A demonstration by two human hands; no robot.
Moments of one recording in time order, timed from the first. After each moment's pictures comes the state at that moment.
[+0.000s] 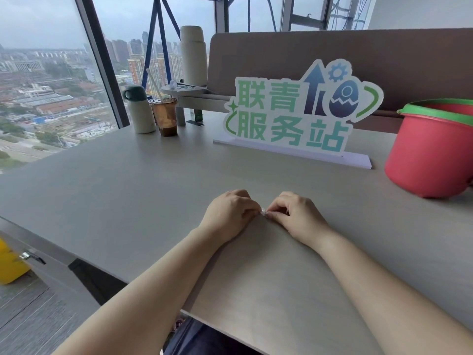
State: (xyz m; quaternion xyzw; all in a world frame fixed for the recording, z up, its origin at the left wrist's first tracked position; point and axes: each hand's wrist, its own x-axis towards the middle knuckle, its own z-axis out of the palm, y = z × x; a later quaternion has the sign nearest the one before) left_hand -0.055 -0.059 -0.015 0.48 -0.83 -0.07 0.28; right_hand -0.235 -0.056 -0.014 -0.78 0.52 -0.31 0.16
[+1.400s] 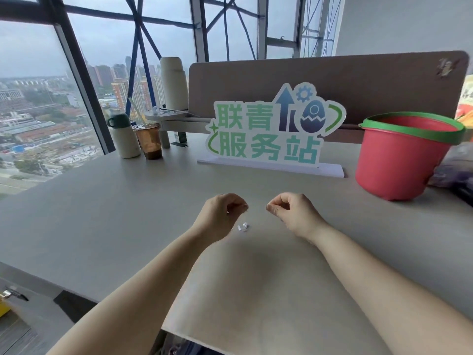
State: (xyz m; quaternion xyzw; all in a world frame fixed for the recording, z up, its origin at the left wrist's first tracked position) left_hand -0.073 -0.068 0.015 0.51 -0.77 -0.19 0.34; right_hand -0.263 -0.052 0.016 -0.66 0.57 -0.41 0.27
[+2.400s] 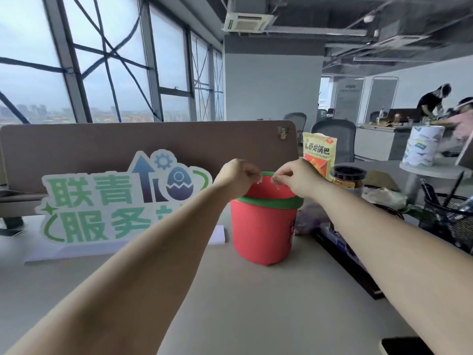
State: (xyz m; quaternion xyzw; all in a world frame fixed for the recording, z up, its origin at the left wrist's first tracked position) left_hand -0.414 -0.194 0.174 0.32 -0.87 -0.18 0.33; right_hand -0.566 -0.114 0.170 -0.60 0.71 -0.38 0.02
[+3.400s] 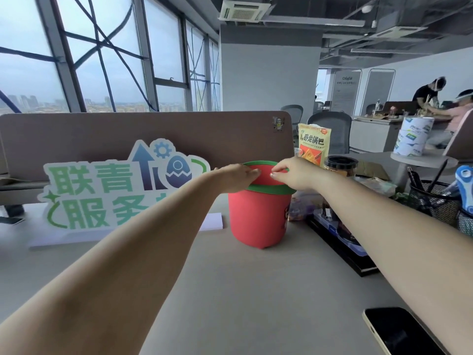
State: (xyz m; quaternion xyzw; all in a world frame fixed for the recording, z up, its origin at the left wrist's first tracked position) left_hand -0.404 -0.177 0.171 0.36 -0.92 -0.13 0.09; right_hand -0.549 -0.082 0.176 -0.60 0.77 -0.23 0.04
